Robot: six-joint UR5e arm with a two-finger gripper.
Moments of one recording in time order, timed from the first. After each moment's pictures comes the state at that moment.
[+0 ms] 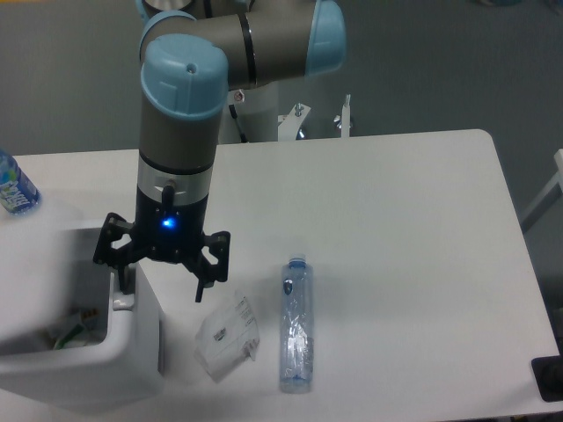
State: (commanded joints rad) arm 2.18 -1.89 -1.34 -1.12 1.28 0.21
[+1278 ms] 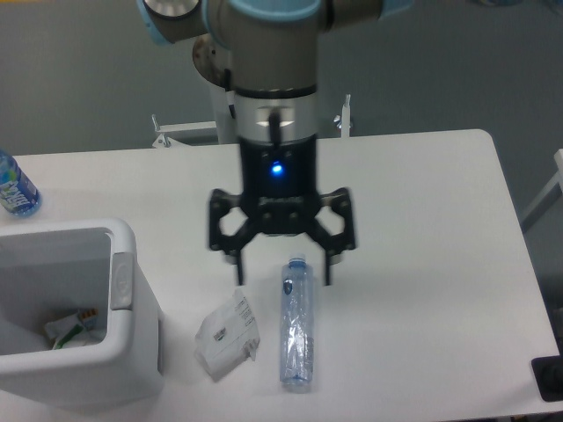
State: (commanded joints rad) arm 2.41 -1.85 -1.23 -1.01 1.48 0.50
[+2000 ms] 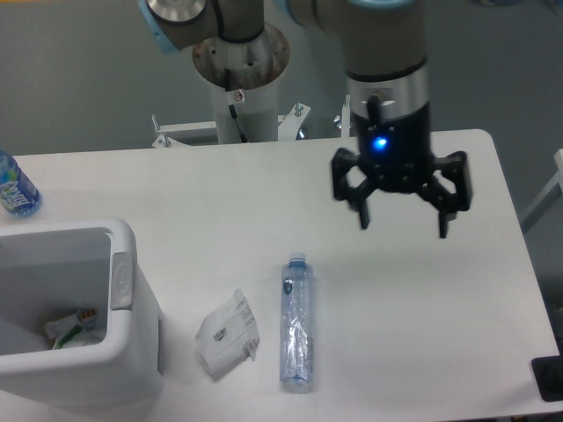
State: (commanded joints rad) arm 2.58 -1.82 -1.31 -1.19 1.59 1.20
